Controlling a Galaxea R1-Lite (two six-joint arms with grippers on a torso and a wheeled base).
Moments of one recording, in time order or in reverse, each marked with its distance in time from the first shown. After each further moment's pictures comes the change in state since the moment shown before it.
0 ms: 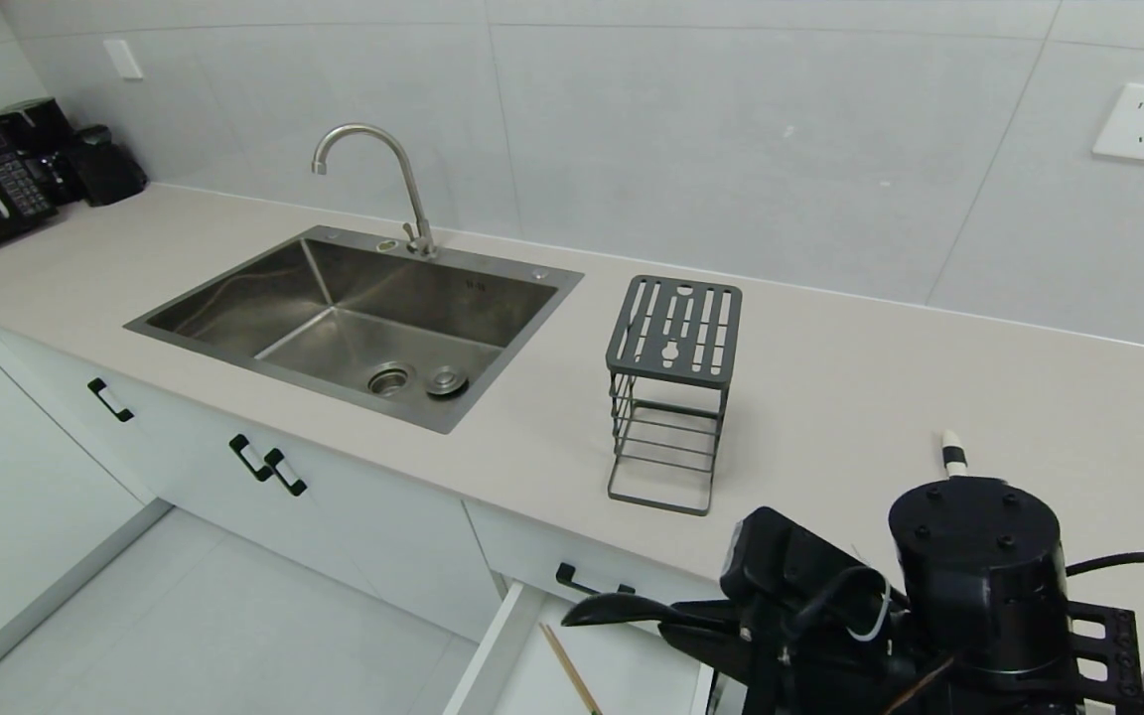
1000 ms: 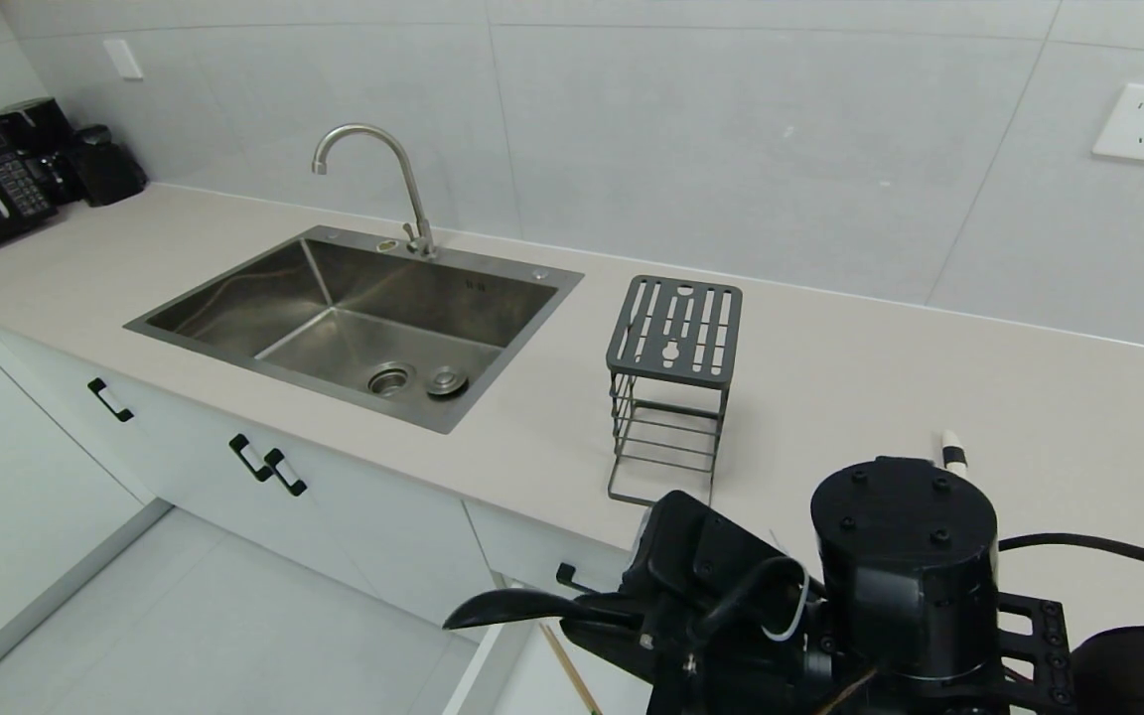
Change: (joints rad) left arm 0.000 0.000 0.000 0.000 0.000 0.000; right arm 0.114 0.066 -0.157 0.001 0.001 0.027
